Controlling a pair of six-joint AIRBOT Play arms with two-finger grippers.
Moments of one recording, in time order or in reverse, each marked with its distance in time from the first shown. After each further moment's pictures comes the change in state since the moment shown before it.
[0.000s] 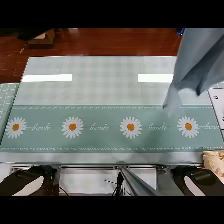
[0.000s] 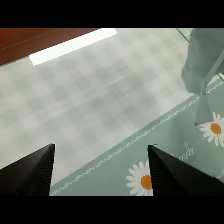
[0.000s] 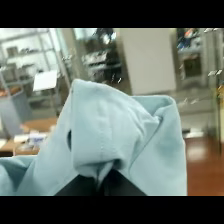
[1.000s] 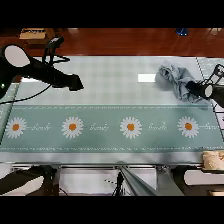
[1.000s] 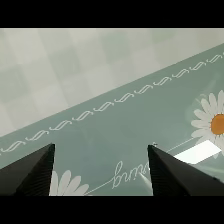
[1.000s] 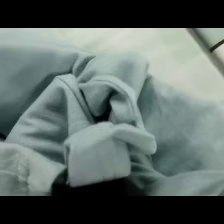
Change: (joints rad) left arm 0.000 -0.151 -0.600 0.098 0.225 0.046; right arm -0.471 -0.866 -0.343 -0.241 -0.179 0.308
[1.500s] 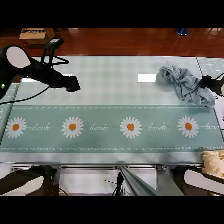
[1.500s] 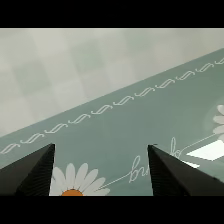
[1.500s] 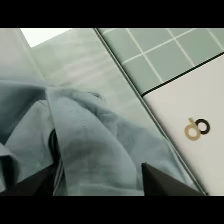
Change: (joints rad) left arm 0.000 0.000 -0.003 0.065 -0.025 -0.003; right arm -0.052 0.173 -0.007 -0.171 0.093 -0.003
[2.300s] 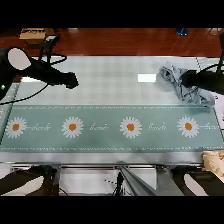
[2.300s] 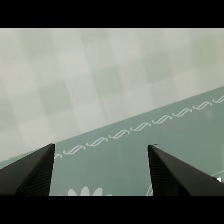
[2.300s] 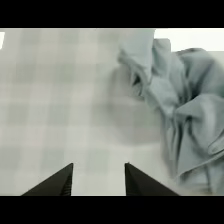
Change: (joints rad) left arm -0.005 0.003 -0.014 0.071 0.121 -0.061; right arm 0.348 0.461 0.000 0.362 0.307 -0.432
